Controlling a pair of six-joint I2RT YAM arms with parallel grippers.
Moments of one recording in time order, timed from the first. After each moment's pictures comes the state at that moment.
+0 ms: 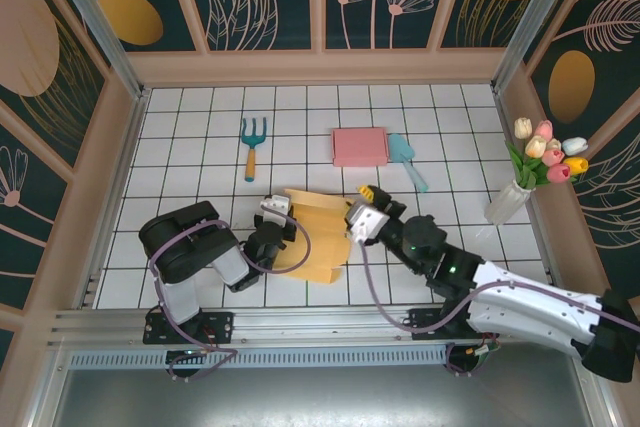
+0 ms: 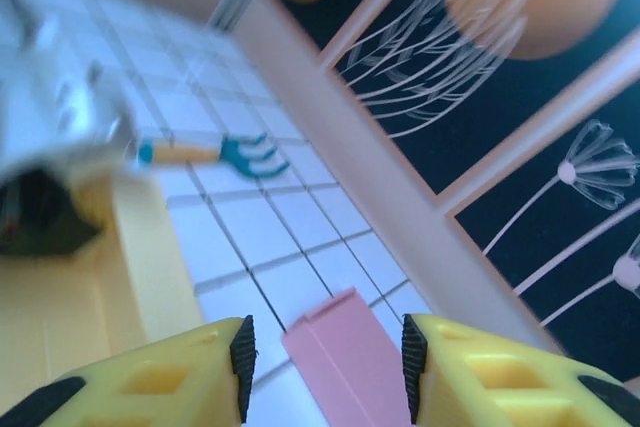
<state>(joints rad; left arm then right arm) -0.91 1.85 0.28 1.25 -0.62 -0.20 1.07 0.72 0.45 0.19 0.37 -0.54</state>
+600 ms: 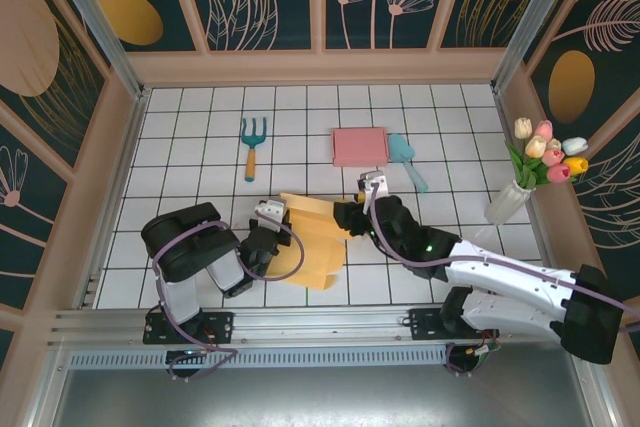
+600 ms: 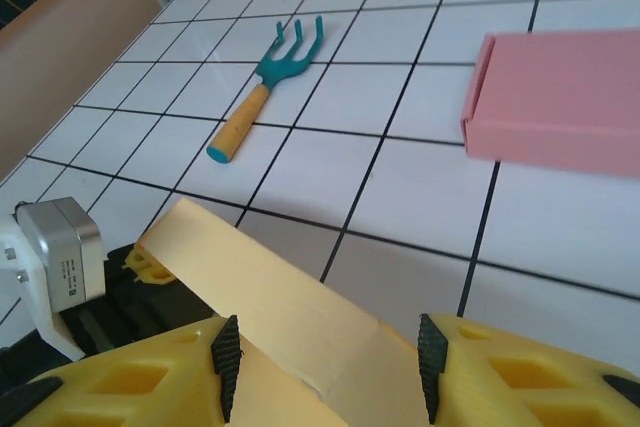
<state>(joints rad) -0.91 1.86 0.21 1.37 -0.61 -0.19 1.02 1.04 0.58 -0.01 0.36 0.55</state>
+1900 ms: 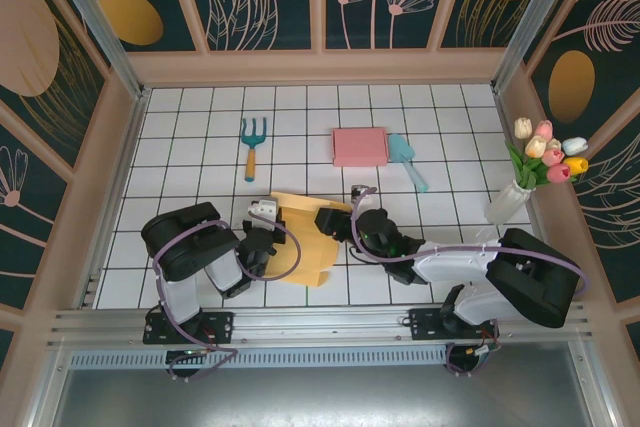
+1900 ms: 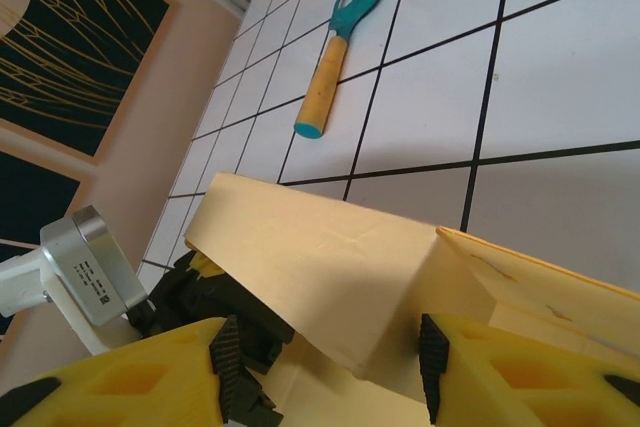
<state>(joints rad) -0.90 1.86 0.19 1.38 -0.69 -0.21 1.01 1.33 0.38 0.64 0.16 0.92</state>
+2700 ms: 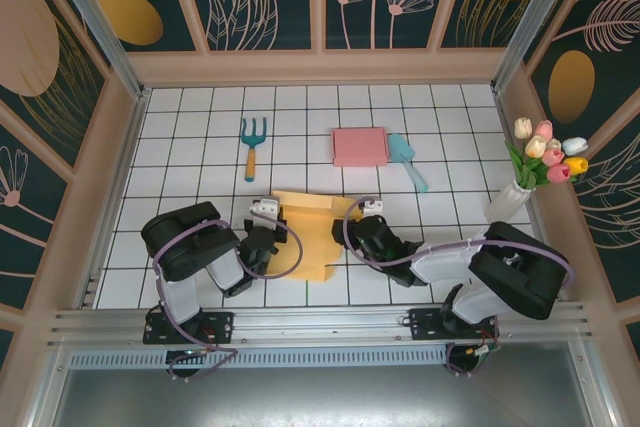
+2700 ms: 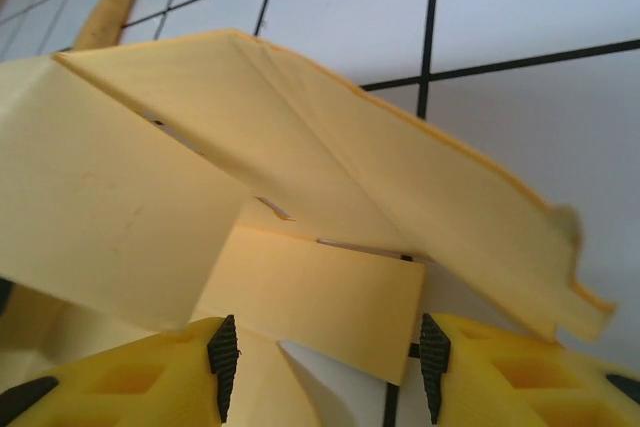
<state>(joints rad) -0.90 1.86 0.21 1.35 -0.69 -0.21 0.98 1.43 0.32 0.52 0.32 0.80</state>
